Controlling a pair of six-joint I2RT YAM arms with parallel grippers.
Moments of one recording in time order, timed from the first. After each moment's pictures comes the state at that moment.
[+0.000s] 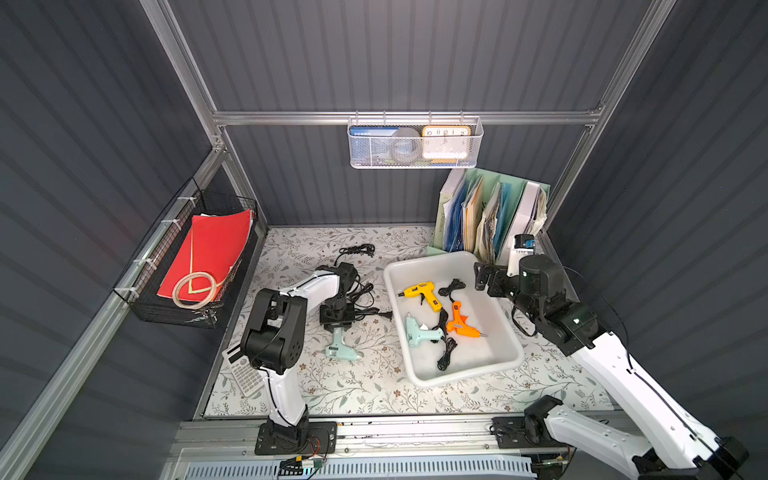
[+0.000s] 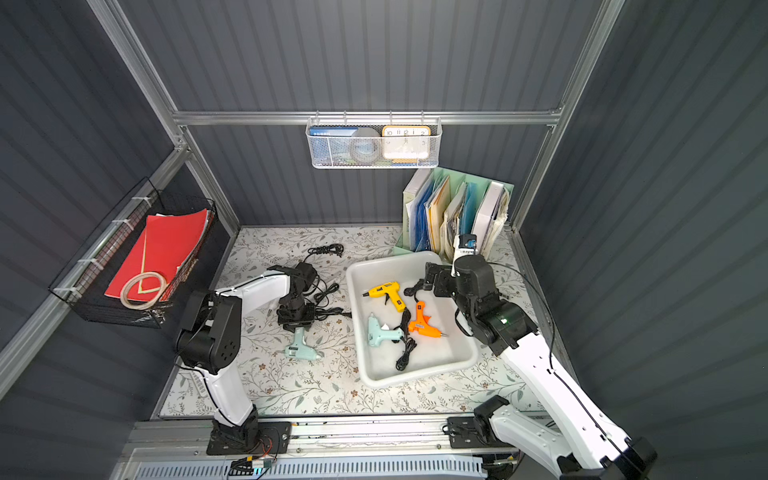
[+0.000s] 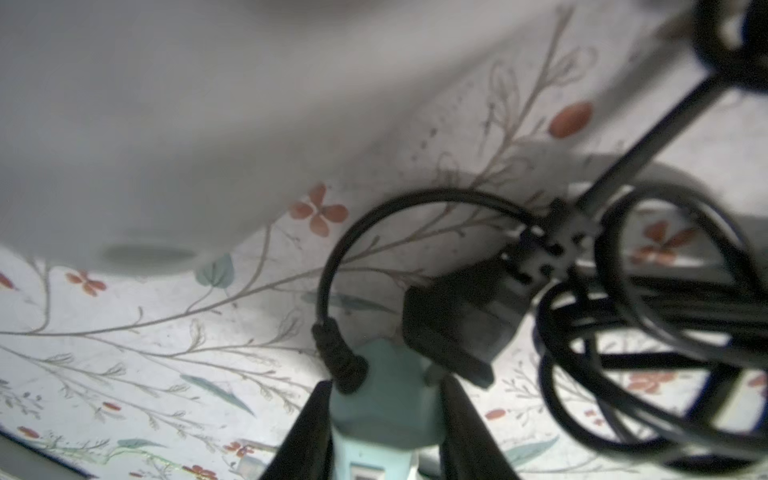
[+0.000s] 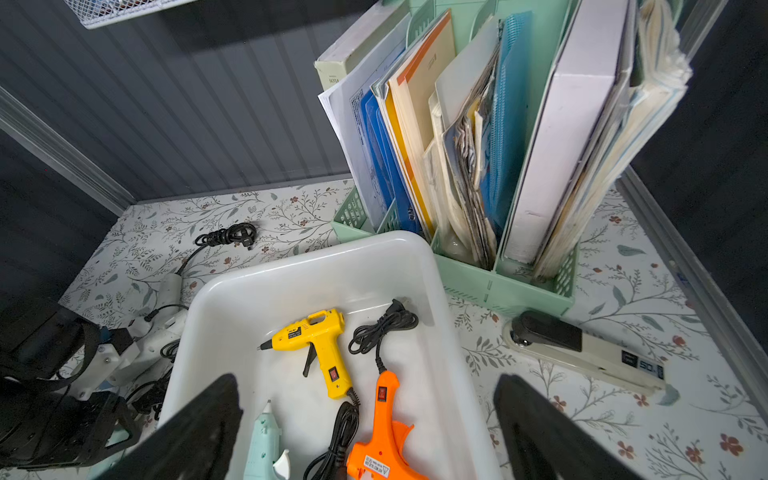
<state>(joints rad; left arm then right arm) -0.27 1.88 1.22 -0.99 -0.05 -0.43 0.46 0.97 1.05 -0.52 0.28 0.36</state>
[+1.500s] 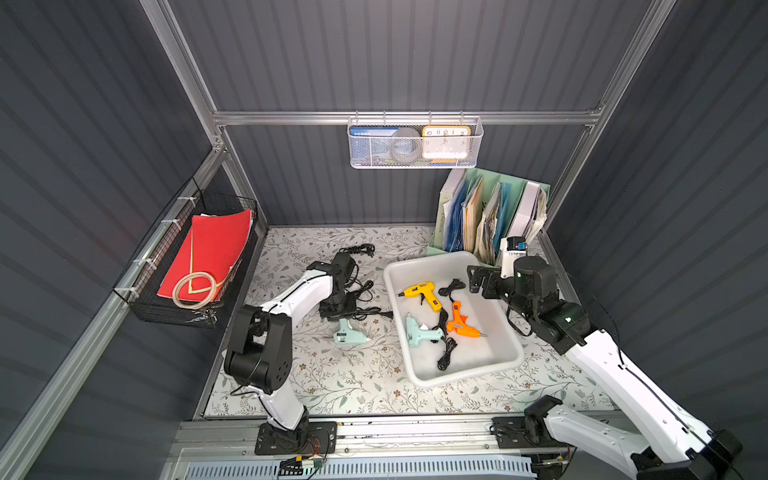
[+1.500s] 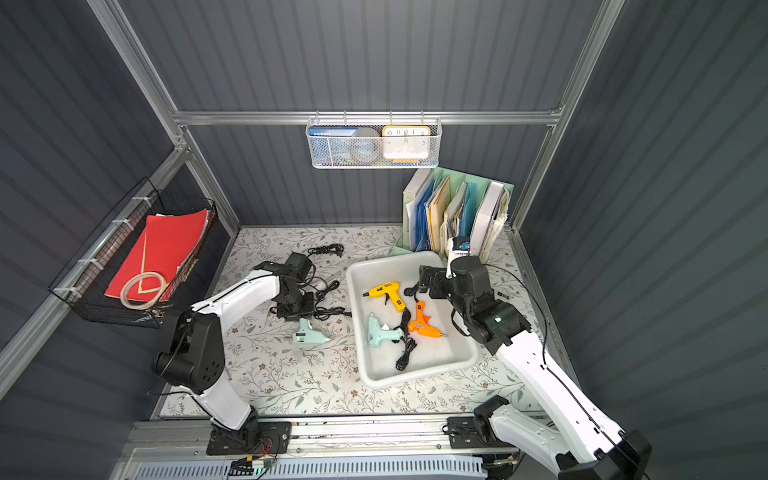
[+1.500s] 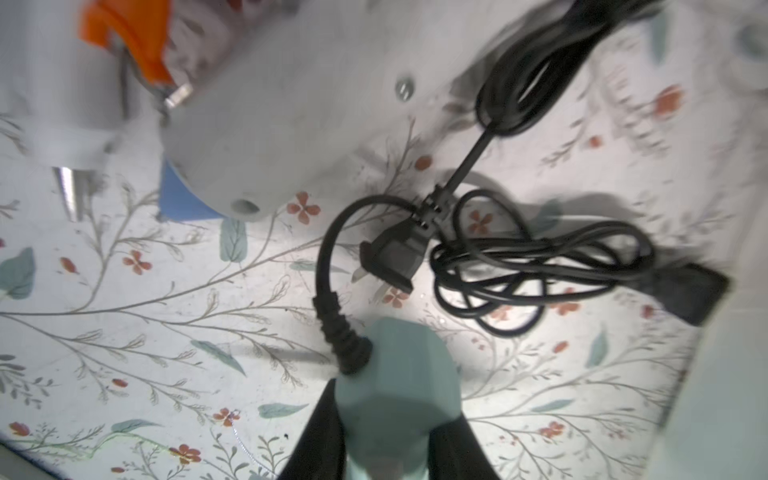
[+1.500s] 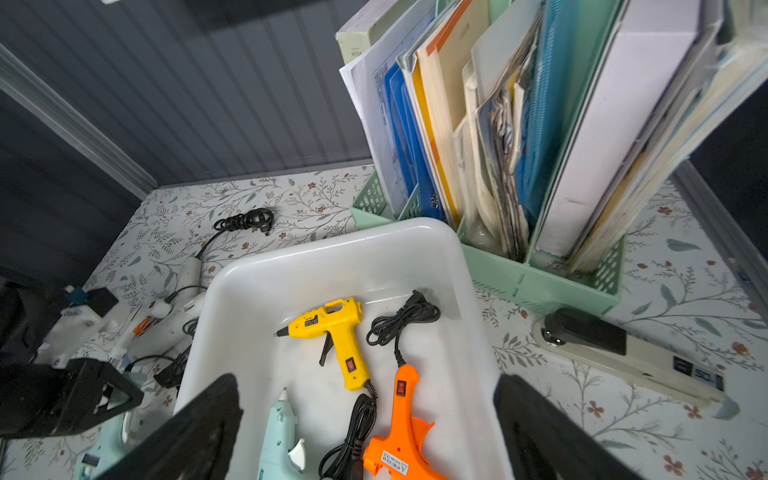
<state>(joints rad) -0.28 1.67 1.25 -0.95 -0.02 -0.48 0.46 0.99 0.99 -0.45 0.18 0.38</state>
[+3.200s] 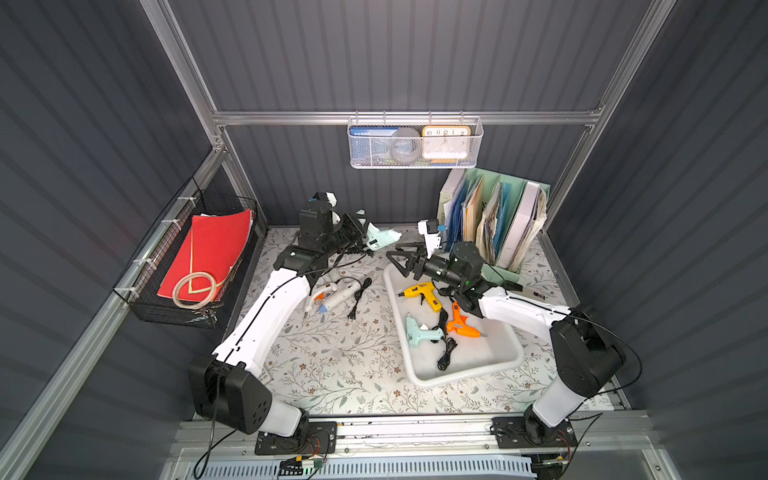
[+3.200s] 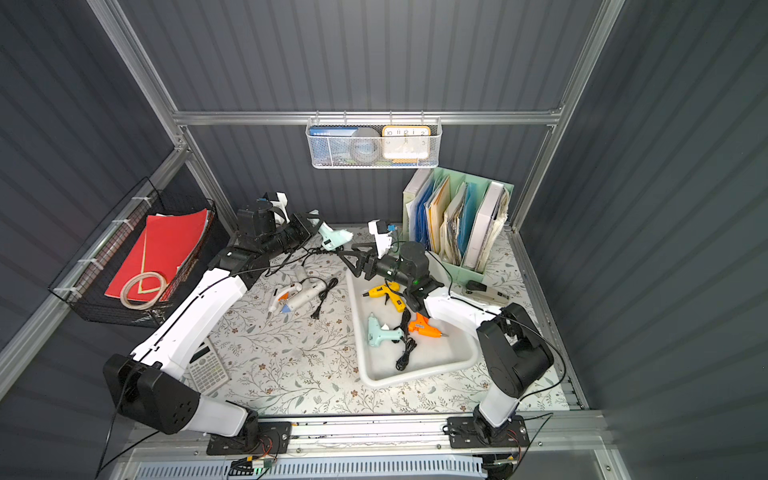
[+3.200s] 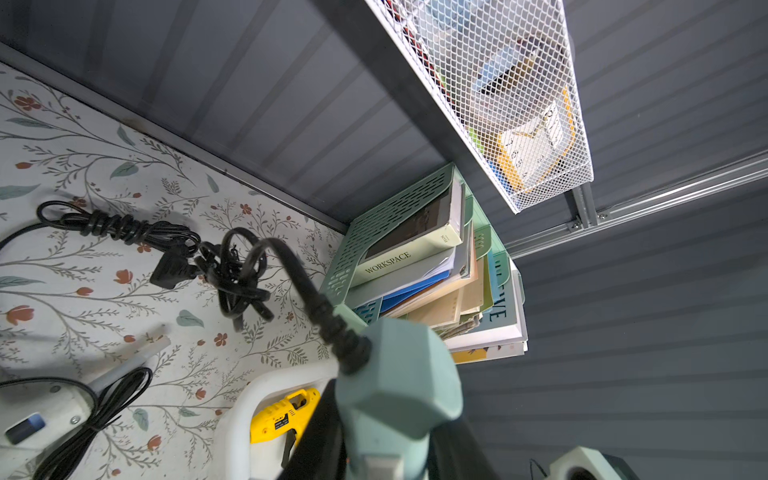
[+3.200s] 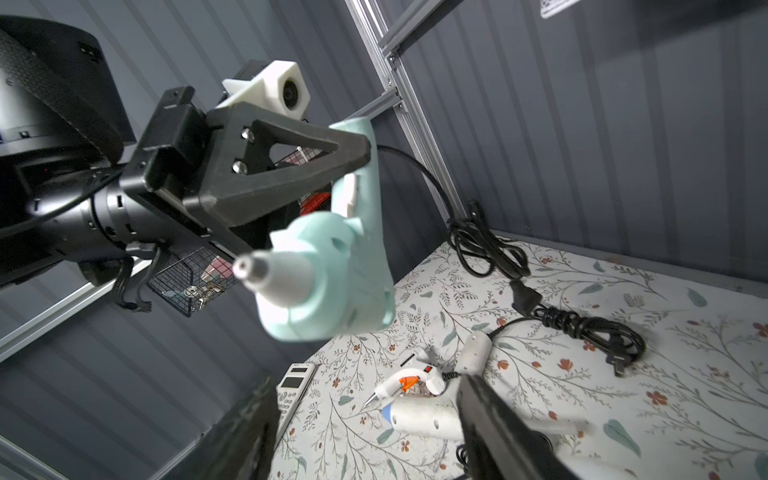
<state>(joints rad) -0.28 1.48 1.46 -0.29 0.24 -0.86 0.58 1.68 1.08 0.71 -0.53 0.51</state>
